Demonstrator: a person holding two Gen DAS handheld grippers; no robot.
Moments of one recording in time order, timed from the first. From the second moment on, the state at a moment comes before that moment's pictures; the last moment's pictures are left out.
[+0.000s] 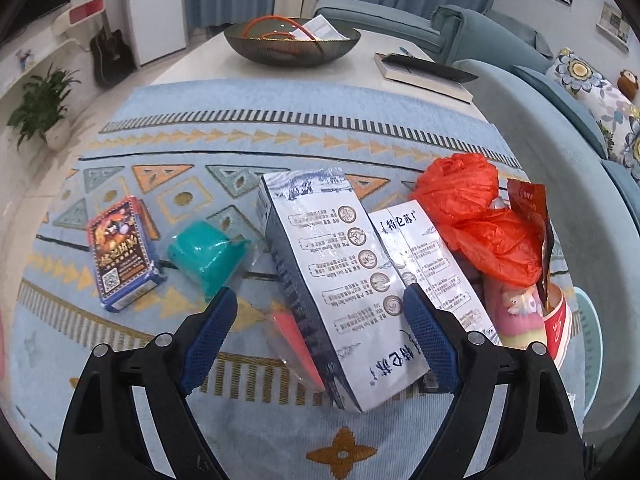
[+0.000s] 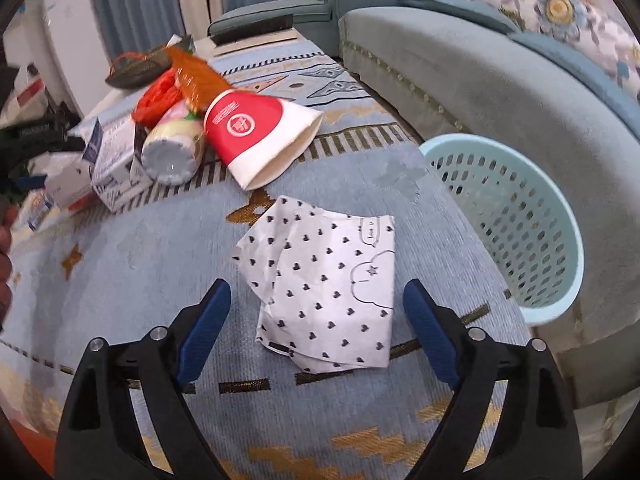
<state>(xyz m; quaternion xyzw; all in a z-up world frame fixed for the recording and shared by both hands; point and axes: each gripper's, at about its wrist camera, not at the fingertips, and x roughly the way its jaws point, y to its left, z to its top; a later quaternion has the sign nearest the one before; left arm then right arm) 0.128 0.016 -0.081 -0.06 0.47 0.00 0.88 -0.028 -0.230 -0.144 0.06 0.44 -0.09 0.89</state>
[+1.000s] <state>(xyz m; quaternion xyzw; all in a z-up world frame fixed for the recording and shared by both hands) 0.103 0.003 0.002 -0.10 0.35 -0.11 0.92 -0.047 -0.242 -0.080 0.03 0.34 -0.09 0.94</state>
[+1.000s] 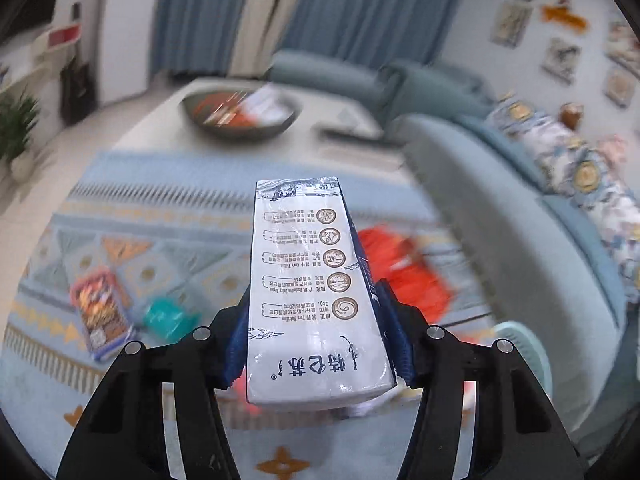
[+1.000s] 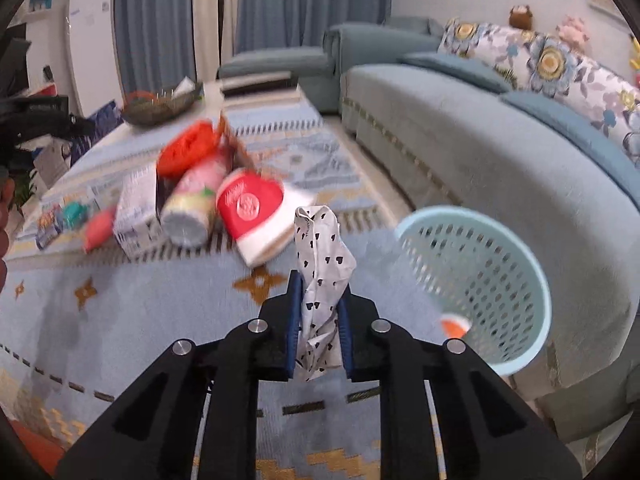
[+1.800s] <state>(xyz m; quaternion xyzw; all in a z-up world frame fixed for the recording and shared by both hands) 0.085 -0.284 0.003 0.02 0.38 -0.38 0.84 -0.038 -0.434 -0.090 0.24 0.37 -0.27 0.86</state>
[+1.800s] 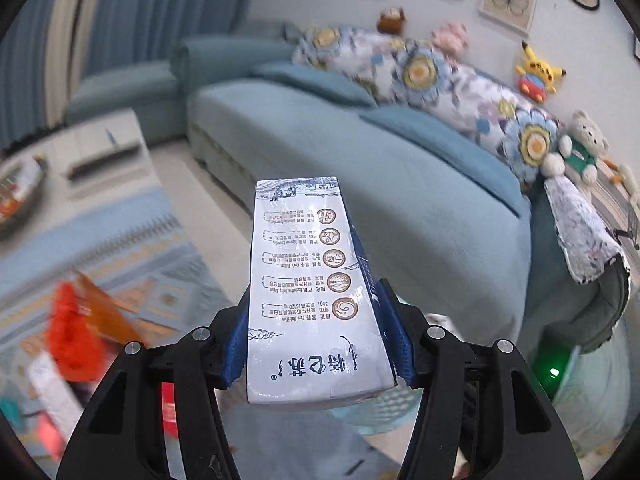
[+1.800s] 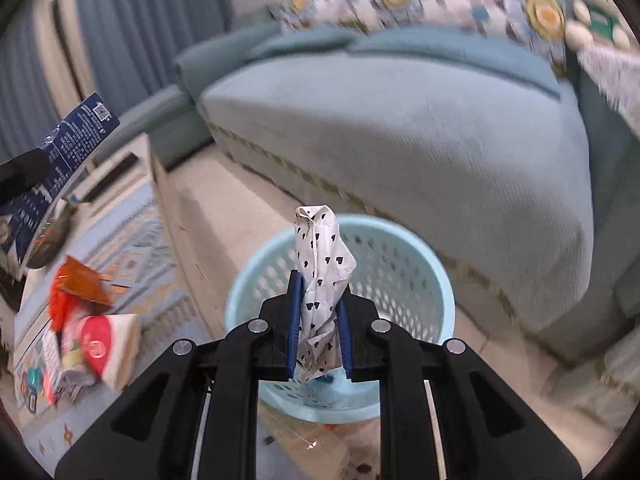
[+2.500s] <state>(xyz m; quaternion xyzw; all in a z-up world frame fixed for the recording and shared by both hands) 0.092 -0.287 -0.038 0.04 0.43 -0.41 0.80 -0.045 -0.460 -0.114 0.30 0.38 -0.24 0.84</state>
